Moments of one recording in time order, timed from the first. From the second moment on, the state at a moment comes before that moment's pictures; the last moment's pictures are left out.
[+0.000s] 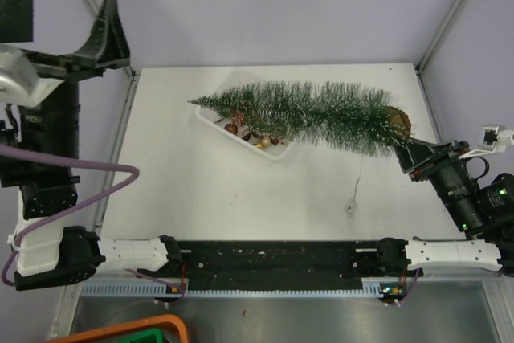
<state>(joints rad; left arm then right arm) -1.09 1.13 2.06 0.03 -0.47 0.89 1.50 0.33 1.05 -0.40 1.15 0.32</state>
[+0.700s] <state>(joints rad) -1.07 0.96 1.99 -0.51 -0.62 0.62 1.50 0.43 0.91 -0.31 1.32 0.79</state>
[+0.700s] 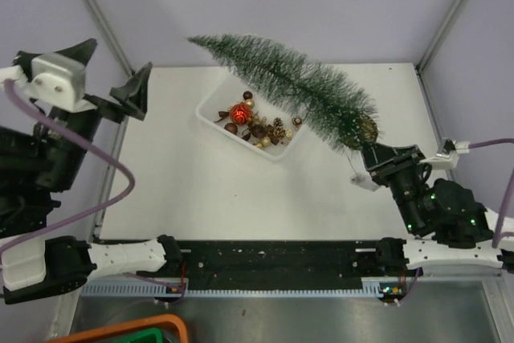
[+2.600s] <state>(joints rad) -1.02 0.56 1.52 -0.55 -0.75 0.84 1.11 1.67 0.59 0.57 0.40 1.49</state>
